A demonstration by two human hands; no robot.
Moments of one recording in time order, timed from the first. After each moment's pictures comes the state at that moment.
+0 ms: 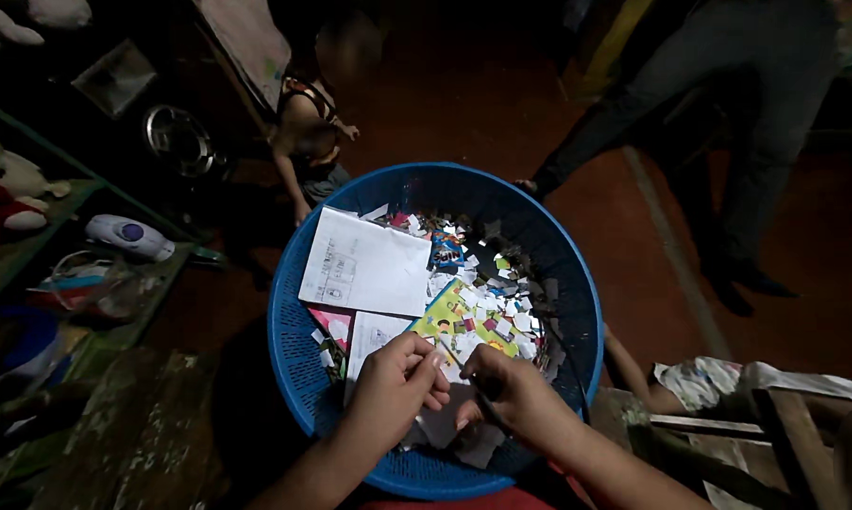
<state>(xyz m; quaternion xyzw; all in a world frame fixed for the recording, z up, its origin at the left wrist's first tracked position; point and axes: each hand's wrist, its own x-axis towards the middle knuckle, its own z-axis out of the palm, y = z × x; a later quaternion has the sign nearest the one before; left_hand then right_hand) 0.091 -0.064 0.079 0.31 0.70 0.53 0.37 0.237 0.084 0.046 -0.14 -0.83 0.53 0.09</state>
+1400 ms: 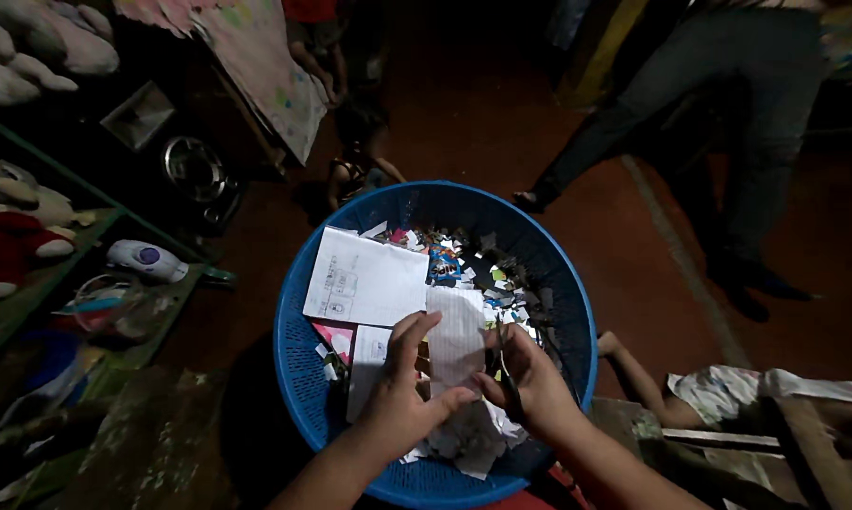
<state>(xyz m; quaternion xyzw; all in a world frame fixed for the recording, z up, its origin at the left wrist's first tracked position) 0.091 -0.052 0.049 0.48 0.63 0.58 0.19 0.232 0.094 0.037 -0.13 -0.71 0.64 0.26</state>
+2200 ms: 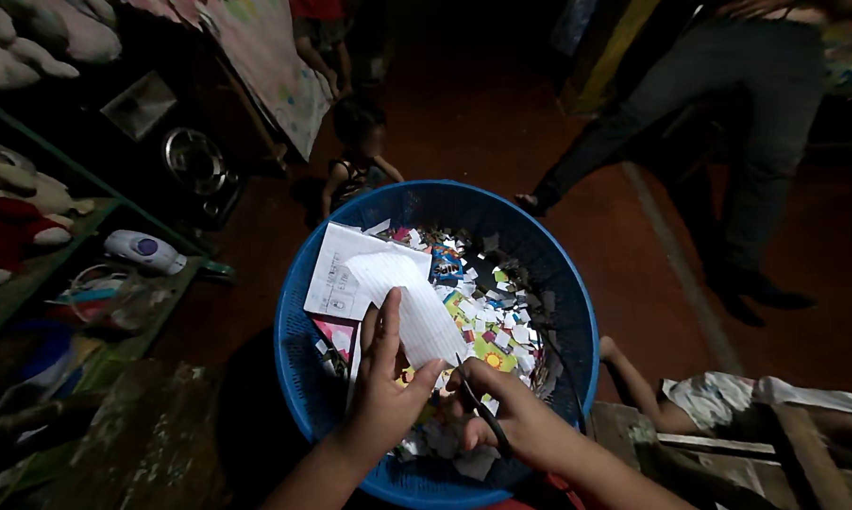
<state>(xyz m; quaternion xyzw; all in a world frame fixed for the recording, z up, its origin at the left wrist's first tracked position) 0.083 -0.054 0.044 0.44 0.60 0.67 0.09 0.235 0.087 0.041 -0.03 -0.79 0.60 0.08</state>
